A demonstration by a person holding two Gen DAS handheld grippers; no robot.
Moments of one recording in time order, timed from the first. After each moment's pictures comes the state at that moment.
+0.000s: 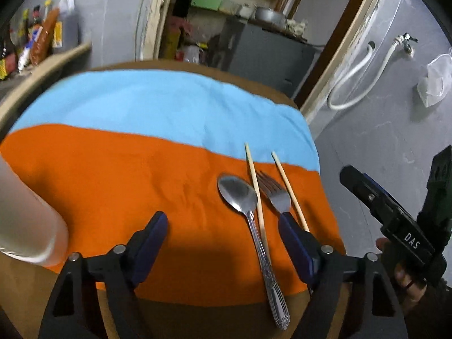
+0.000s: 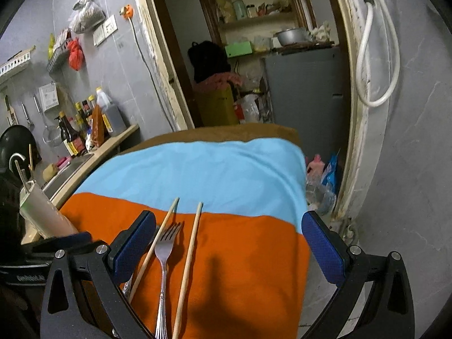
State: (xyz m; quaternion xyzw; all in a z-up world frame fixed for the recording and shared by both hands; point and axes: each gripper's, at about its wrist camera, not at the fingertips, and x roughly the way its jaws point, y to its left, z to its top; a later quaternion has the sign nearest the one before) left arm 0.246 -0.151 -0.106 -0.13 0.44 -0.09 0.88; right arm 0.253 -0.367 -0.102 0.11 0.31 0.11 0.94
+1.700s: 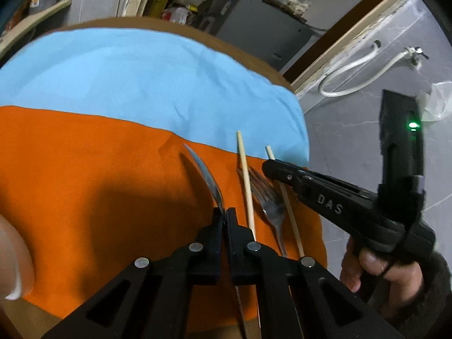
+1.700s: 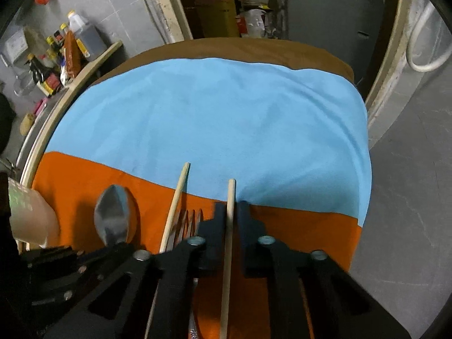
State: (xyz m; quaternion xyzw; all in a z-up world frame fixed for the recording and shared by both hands) left arm 0.288 -0.141 -0.122 -0.19 0.50 -0.16 0.83; right arm 0.333 -0.283 -0.143 0.06 0.53 0.11 0.84
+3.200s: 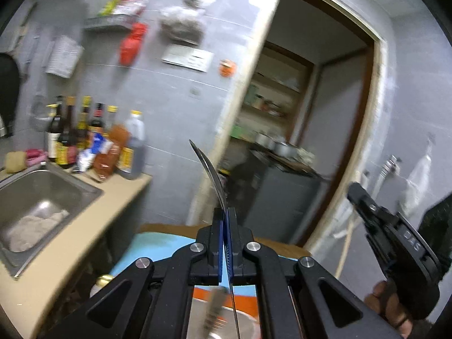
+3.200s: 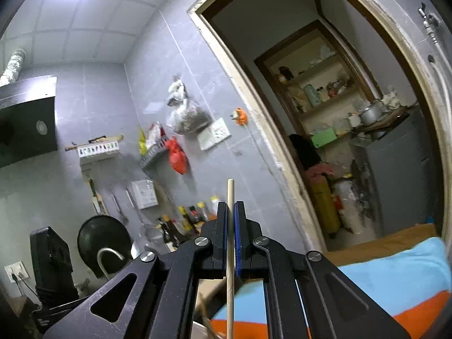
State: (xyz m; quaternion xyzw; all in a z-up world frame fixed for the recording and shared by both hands) left arm 0.178 0.057 0.072 -0.17 0.14 -0.01 0.98; right arm 0.208 -0.170 0.090 0.24 0.03 0.27 0.93
